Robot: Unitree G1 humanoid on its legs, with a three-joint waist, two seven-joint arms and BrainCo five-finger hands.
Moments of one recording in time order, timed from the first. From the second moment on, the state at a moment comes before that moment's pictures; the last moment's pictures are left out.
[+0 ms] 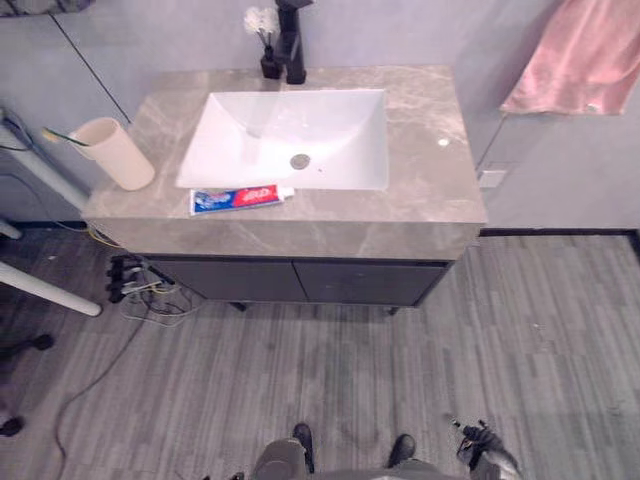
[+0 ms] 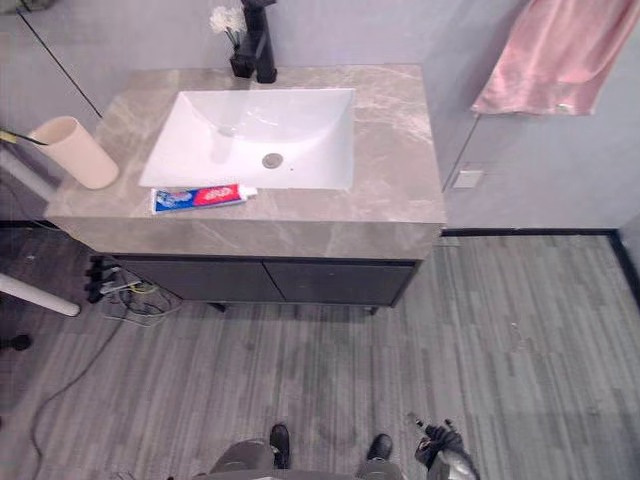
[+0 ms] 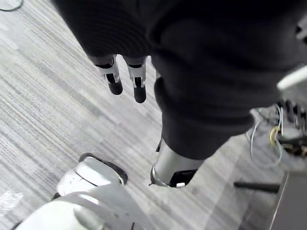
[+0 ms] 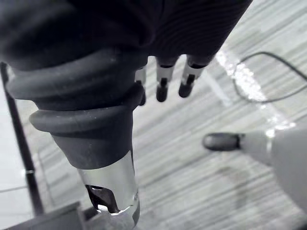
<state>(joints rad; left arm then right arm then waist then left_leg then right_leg) 0.21 0.02 0.40 1.10 -0.31 -0.11 0.09 -0.05 -0.12 -0.42 1.12 0.23 -0.06 -0.13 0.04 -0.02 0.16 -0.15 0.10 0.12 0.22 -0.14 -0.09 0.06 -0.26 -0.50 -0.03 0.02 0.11</state>
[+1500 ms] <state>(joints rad) 0.24 0.01 0.39 1.09 -0.27 -0.13 0.04 0.09 0.04 -0.42 1.05 0.16 -0.08 -0.08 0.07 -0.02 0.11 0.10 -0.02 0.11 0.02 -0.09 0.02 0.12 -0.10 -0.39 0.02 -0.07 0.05</state>
